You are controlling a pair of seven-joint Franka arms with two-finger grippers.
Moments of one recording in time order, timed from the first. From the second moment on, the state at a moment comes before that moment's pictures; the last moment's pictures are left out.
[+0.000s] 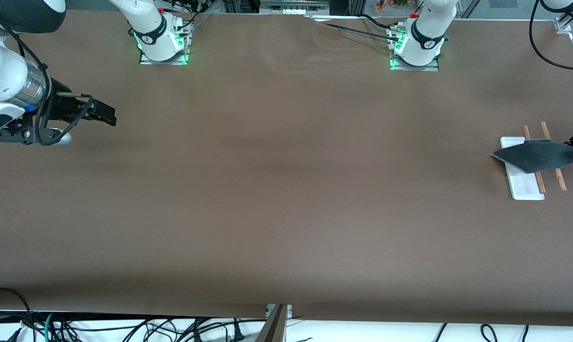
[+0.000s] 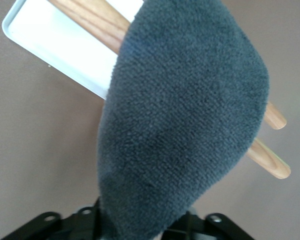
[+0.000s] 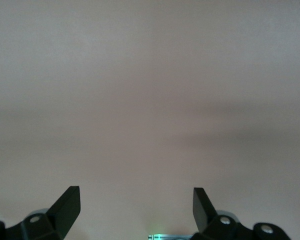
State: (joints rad) left arm 0.67 0.72 -0.01 -1.40 0.21 1.78 1.52; right arm 0.02 0.11 0.13 -1.53 0.03 1.51 0.18
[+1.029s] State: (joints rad) left arm 0.67 0.54 -0.10 -1.33 0.14 1.67 1.38; right arm 0.03 0.12 0.11 -1.51 -0.03 1.50 0.15
